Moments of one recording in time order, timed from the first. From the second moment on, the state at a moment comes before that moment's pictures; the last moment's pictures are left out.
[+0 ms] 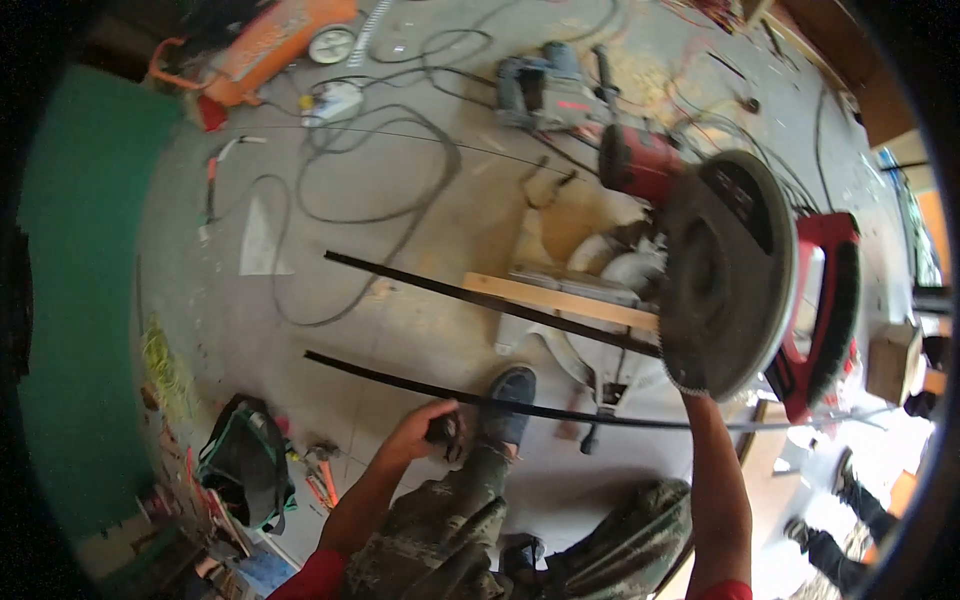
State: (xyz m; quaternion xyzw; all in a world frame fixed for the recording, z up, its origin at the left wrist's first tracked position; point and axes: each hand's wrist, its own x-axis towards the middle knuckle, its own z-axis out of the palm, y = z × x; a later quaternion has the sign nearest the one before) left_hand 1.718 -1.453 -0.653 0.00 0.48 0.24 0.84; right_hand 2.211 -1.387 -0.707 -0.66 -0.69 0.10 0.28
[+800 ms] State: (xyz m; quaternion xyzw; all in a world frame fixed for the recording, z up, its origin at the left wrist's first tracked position) left_hand 1.831 -1.401 -0.541 0.40 0.38 0.21 0.81; right_hand 2.038 -1.400 -0.543 -0.65 -0.42 0.59 0.22
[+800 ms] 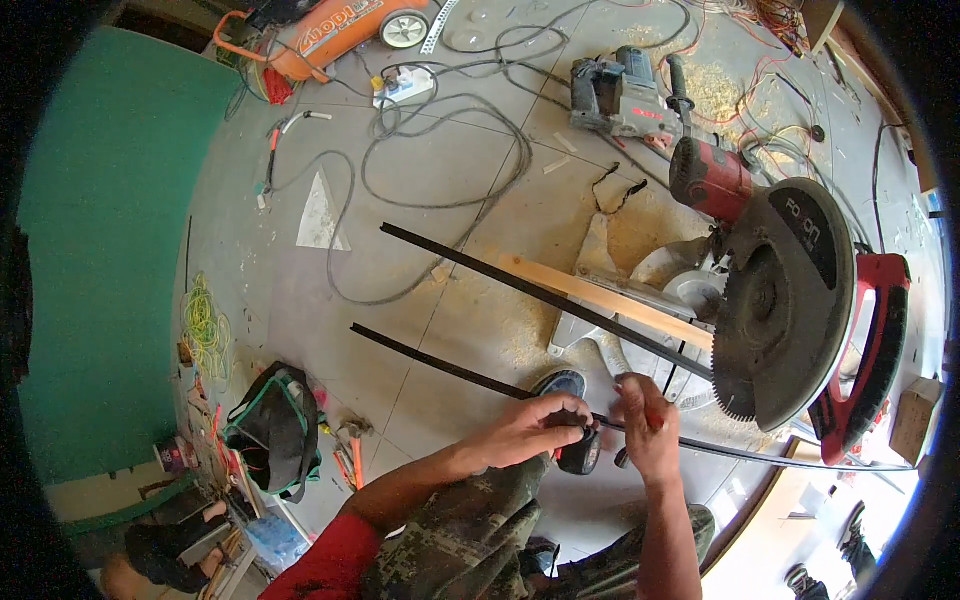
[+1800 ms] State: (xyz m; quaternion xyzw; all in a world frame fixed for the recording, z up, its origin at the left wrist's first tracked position) left_hand 1.557 -1.200 -0.694 0.13 0.62 0.58 0.51; right_hand 2.287 -1.504 -0.678 -0.68 -0.73 0.08 0.02
